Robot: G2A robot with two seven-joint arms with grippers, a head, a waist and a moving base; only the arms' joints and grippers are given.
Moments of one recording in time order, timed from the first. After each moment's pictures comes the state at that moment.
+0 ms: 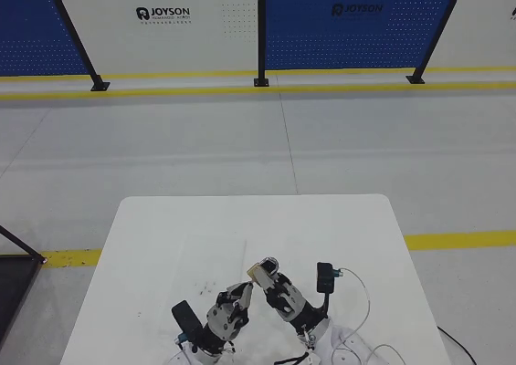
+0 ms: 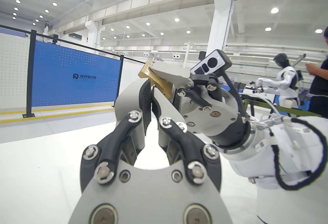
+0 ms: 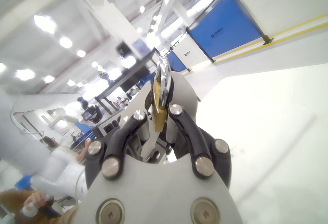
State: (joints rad) left arm 1.74 -1.20 -0.94 -1.45 1.37 -0.26 1.09; right arm -1.70 -1.29 0.96 -1.61 -0.68 -0.70 -0.29
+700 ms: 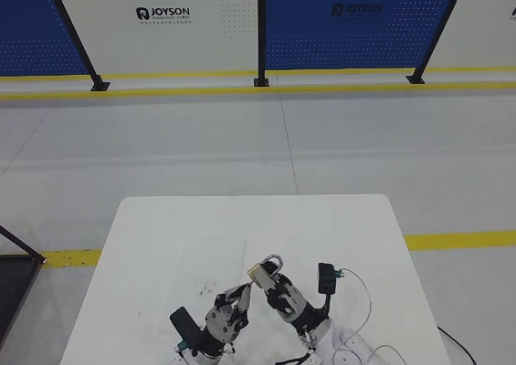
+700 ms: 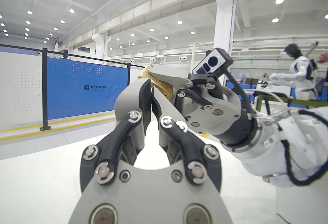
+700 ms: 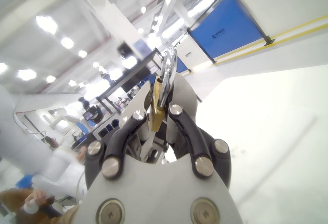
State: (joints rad) left arm 1.75 -1.20 -0.94 -1.46 1.36 -0.28 1.13; right arm -1.71 -1.29 0.97 -1.62 -0.68 -0.71 -0.30
